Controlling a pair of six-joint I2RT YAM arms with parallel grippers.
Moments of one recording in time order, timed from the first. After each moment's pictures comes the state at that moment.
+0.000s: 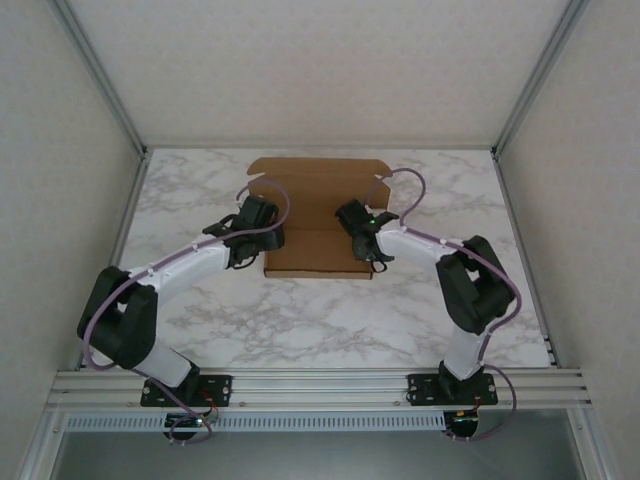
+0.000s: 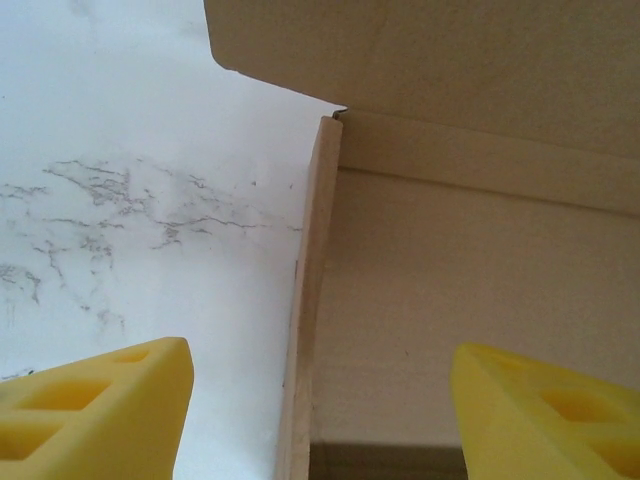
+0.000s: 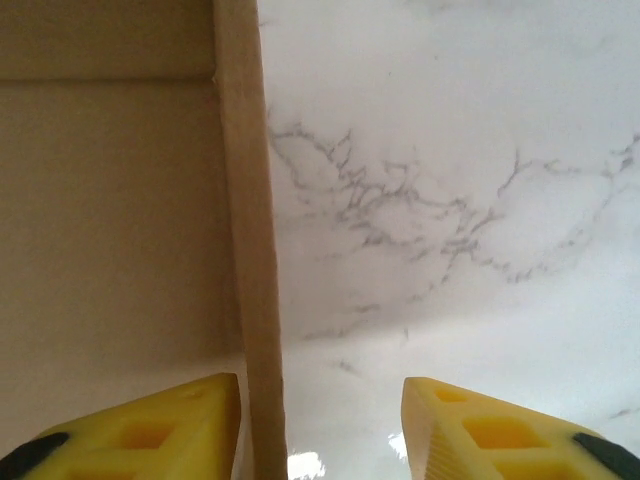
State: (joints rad) left arm -0.48 1.54 1.00 -0.39 -0.25 -0.58; right arm 0.65 1.78 1.19 -0.69 0.40 0.62
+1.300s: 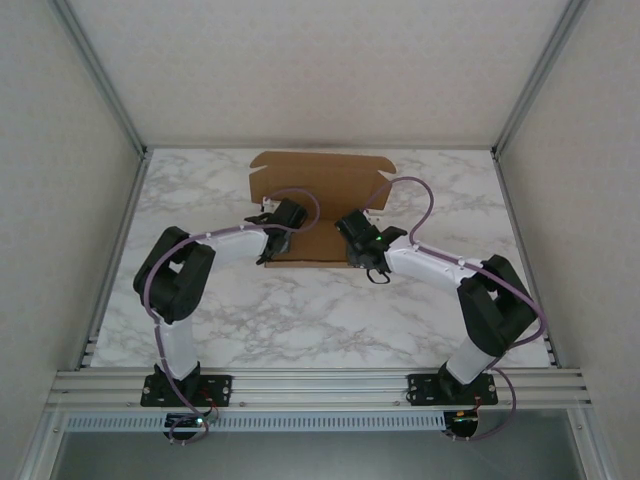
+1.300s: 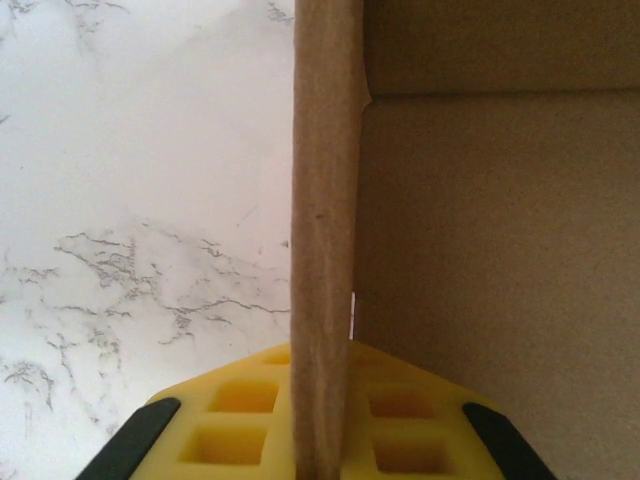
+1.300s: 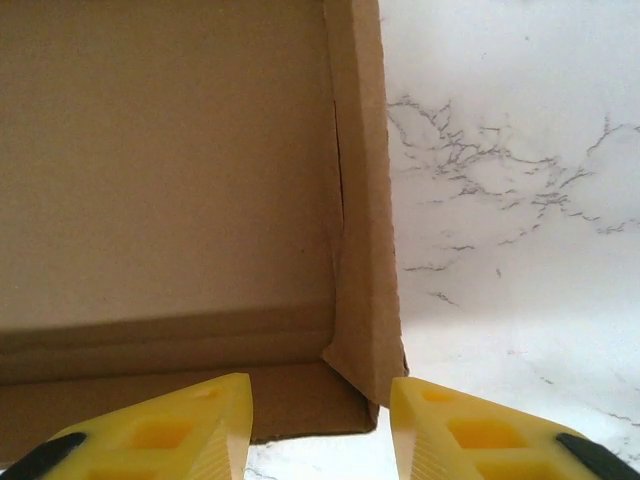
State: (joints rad) left arm -0.55 1.91 1.18 -0.40 -0.55 -0.45; right arm 0.73 1.64 1.07 -0.57 0.34 0.67
